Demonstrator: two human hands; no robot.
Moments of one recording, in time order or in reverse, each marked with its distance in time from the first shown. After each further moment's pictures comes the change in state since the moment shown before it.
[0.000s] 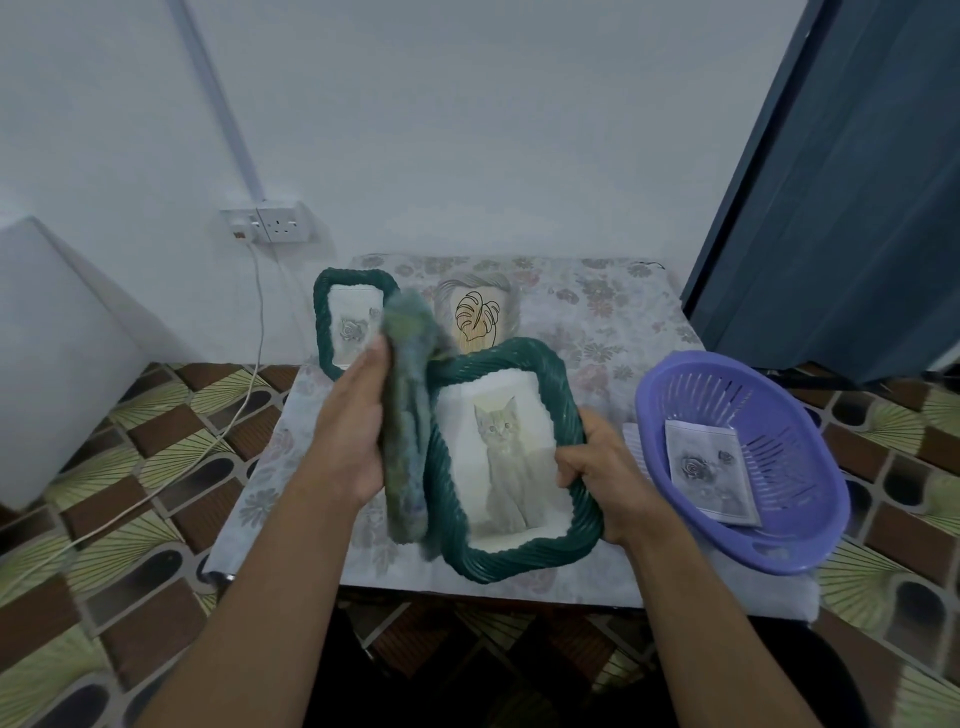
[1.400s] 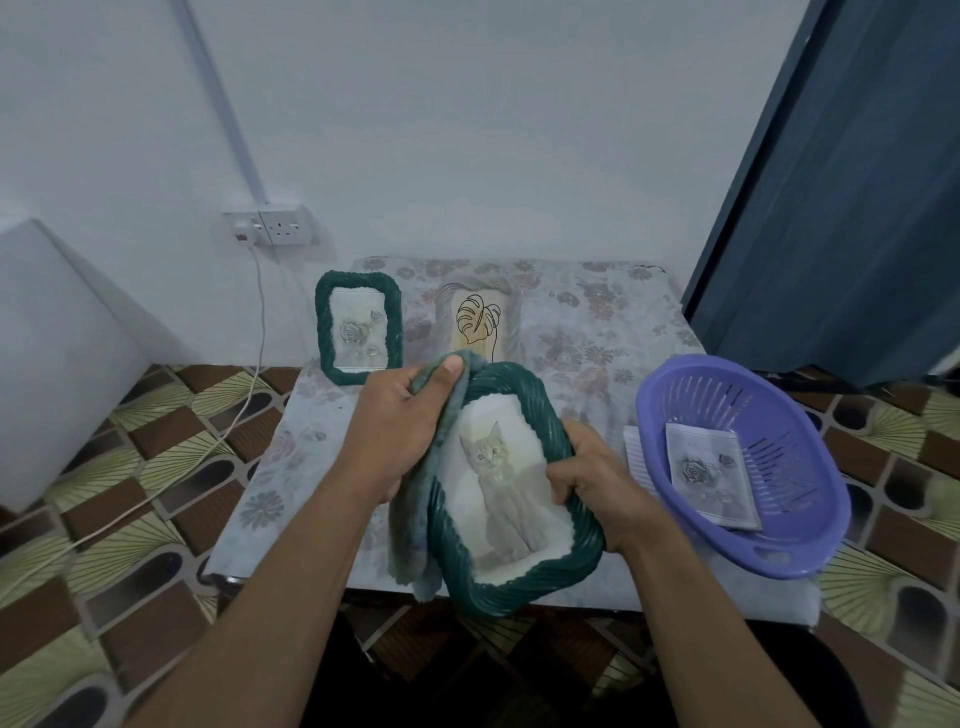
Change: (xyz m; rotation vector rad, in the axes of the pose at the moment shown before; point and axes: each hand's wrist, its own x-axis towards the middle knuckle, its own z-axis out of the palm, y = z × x) left_hand 0.000 -0.007 0.019 0.566 0.066 0.216; right_hand -0.005 -0.003 0.005 -0.080 -0.078 0.016
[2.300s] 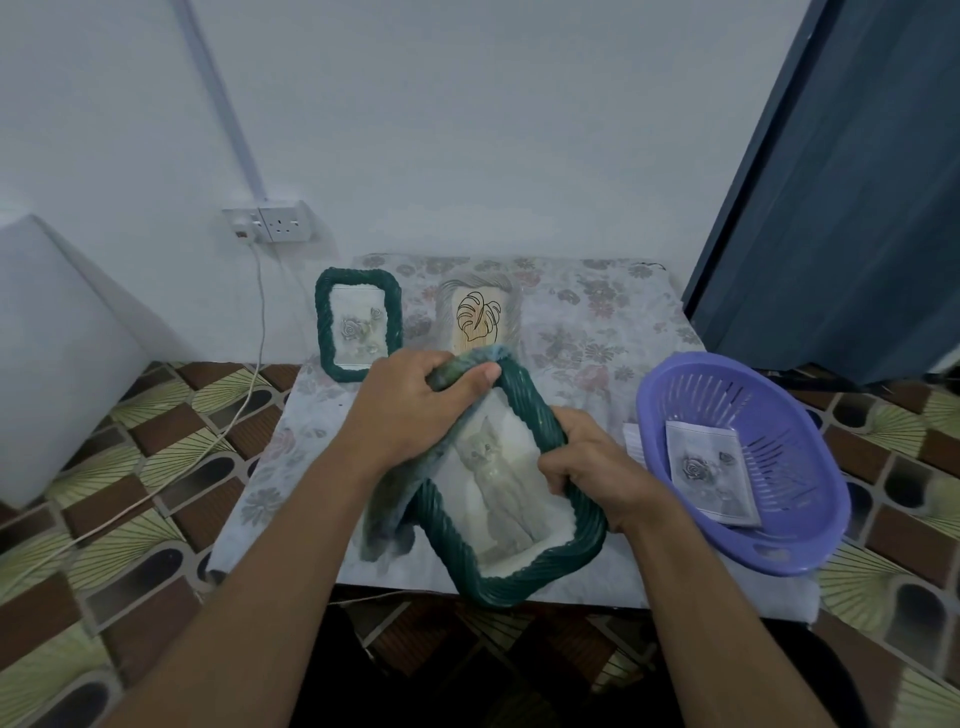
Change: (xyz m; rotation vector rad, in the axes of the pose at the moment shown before) left_hand 0.013 0.007 -0.007 0.553 -0.099 0.398; right_hand 0.010 -0.008 -0.004 -0.119 -0.133 -0.031
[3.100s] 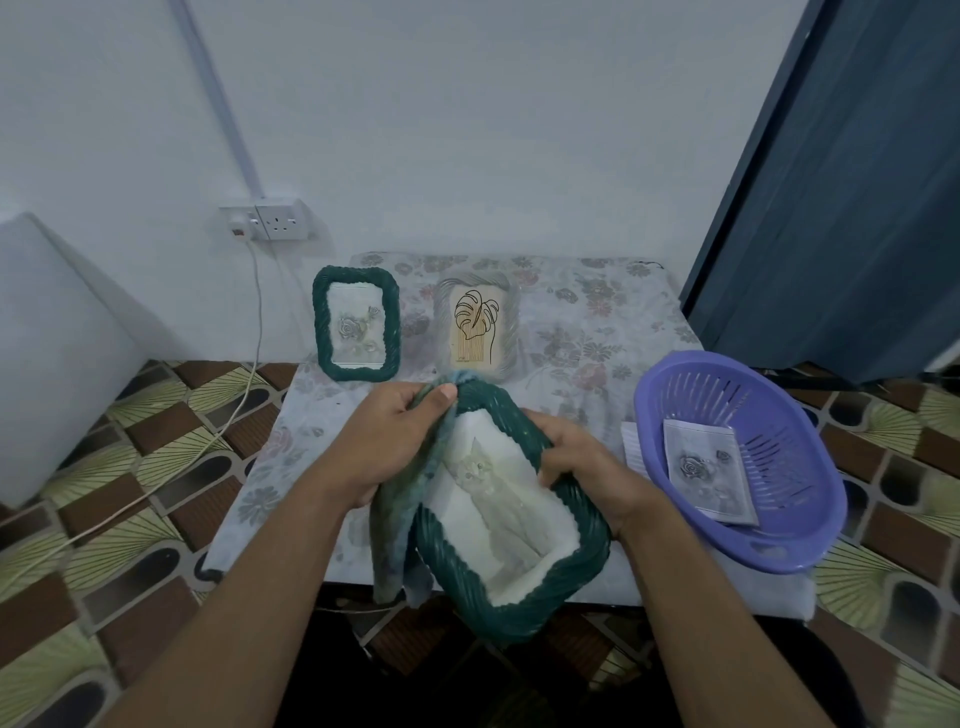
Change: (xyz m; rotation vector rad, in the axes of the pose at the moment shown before) left_hand -0.016 -0.031 0.011 -0.512 -0.169 -0.396; right_hand 0.006 0.013 -0.001 0.182 -0.080 0.077
